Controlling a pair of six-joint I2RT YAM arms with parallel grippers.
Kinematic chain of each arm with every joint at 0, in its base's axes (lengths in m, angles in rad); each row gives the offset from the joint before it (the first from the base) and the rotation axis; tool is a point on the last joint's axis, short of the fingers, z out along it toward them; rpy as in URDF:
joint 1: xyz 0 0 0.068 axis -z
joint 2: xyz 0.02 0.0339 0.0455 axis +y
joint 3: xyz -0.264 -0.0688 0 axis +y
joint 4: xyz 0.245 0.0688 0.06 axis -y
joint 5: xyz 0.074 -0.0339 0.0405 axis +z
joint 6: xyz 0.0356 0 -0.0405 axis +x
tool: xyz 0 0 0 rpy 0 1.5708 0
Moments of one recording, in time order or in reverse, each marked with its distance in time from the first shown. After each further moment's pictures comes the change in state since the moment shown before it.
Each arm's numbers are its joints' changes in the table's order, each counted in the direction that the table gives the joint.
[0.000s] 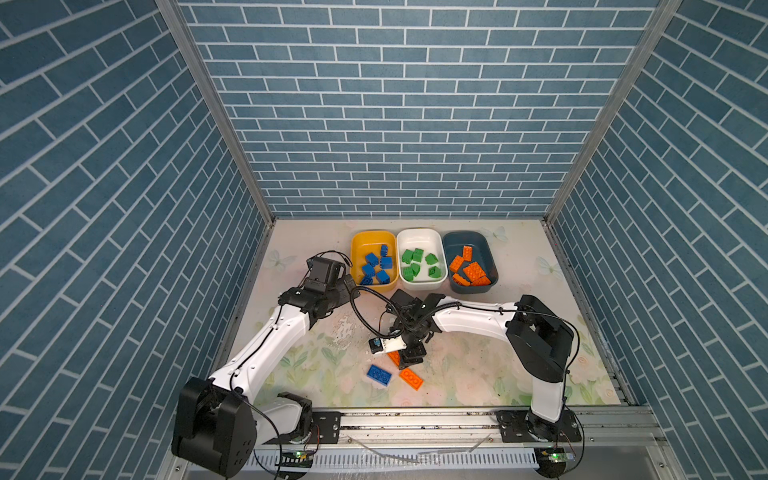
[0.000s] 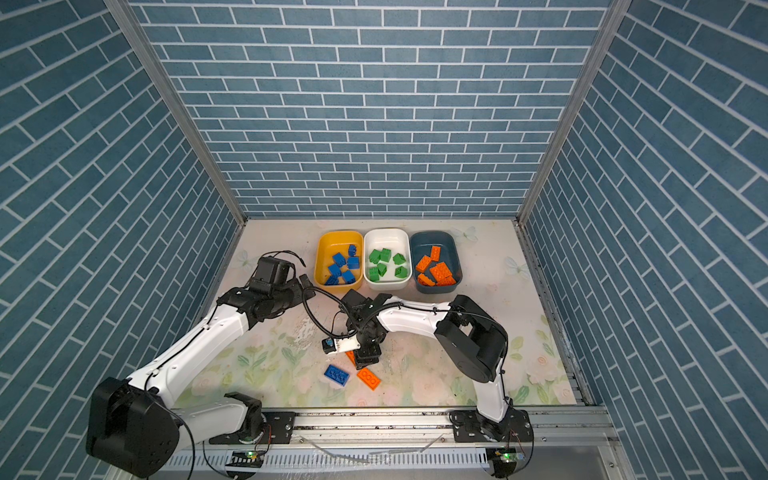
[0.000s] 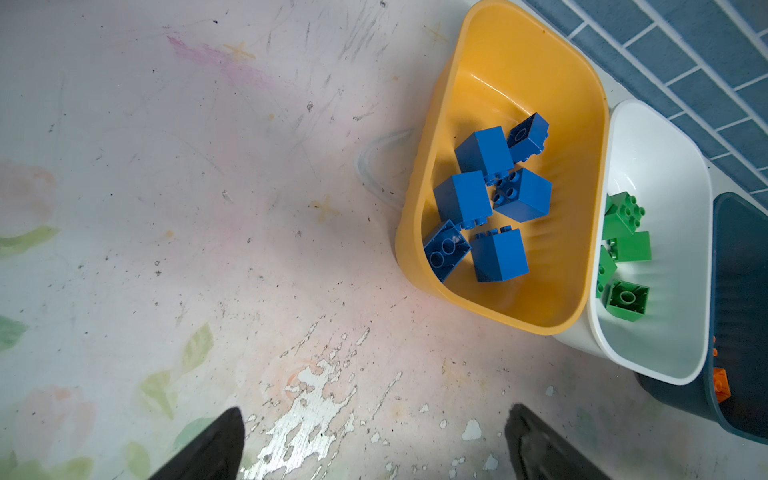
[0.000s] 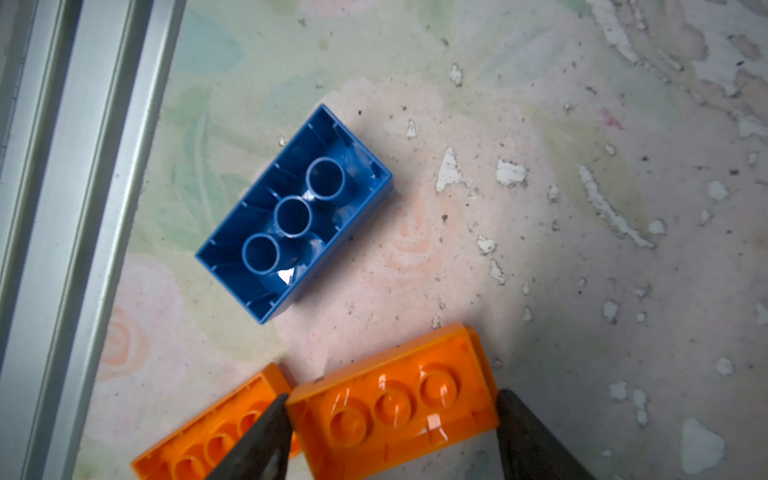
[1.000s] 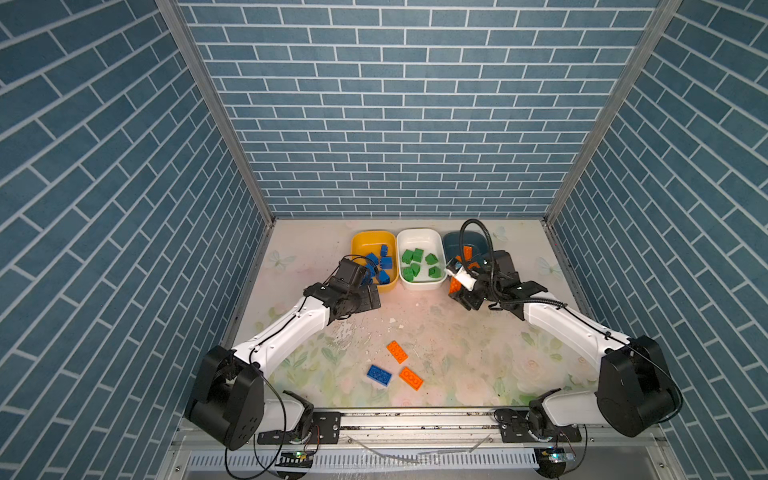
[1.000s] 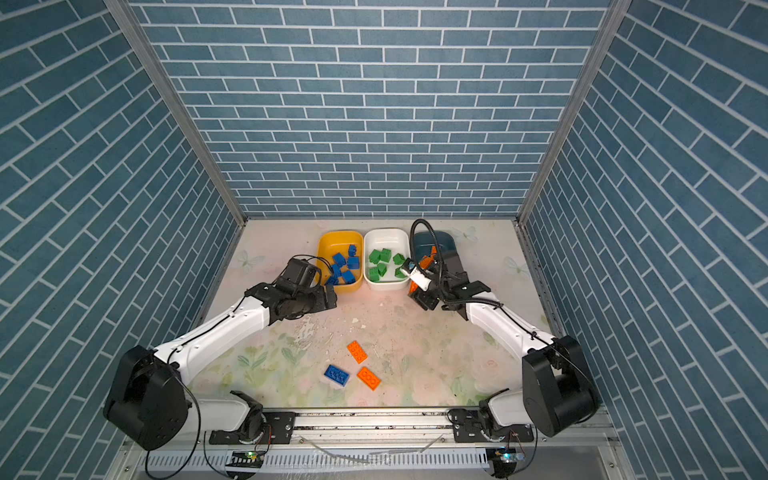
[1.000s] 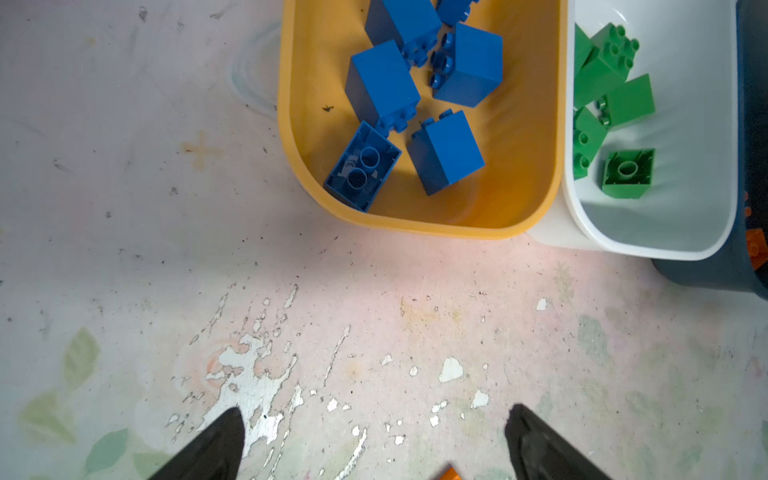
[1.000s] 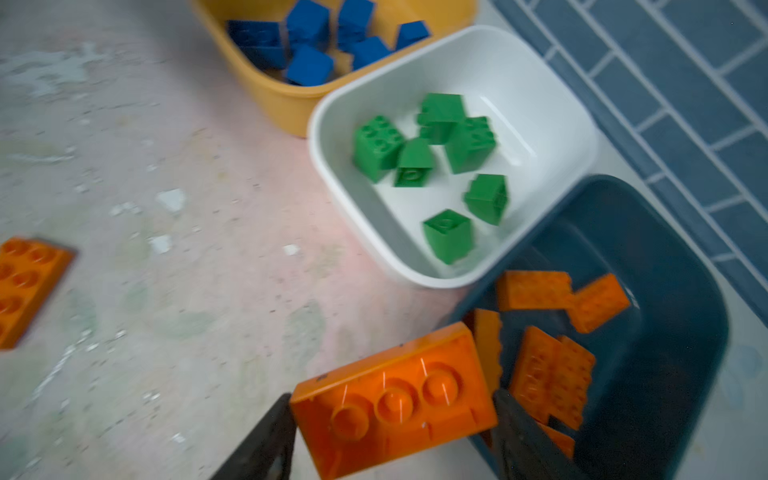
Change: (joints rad) left arm 0.165 0.142 -0.043 -0.002 -0.048 0.091; right arm 0.632 -0.517 0.373 0.415 -0.150 0.389
